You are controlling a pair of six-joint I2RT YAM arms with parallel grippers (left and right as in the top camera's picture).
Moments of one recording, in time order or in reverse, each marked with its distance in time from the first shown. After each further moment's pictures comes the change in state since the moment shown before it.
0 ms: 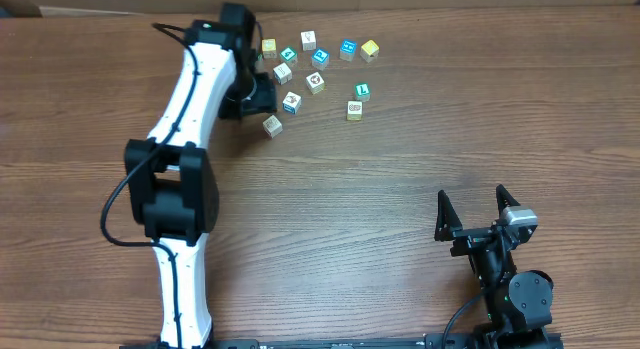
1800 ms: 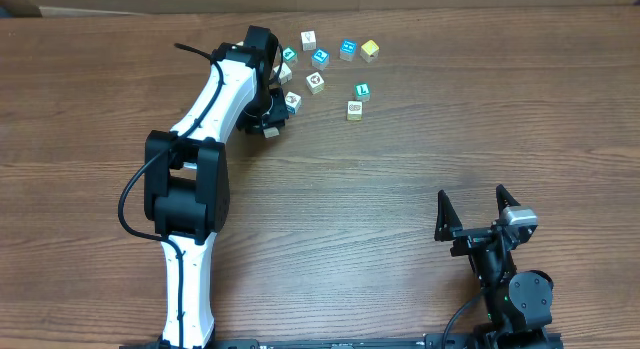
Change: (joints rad) left arm -0.056 0.029 -0.153 0.164 -0.026 -0.159; right arm 0.000 0.000 0.000 -0.001 0.000 0.000
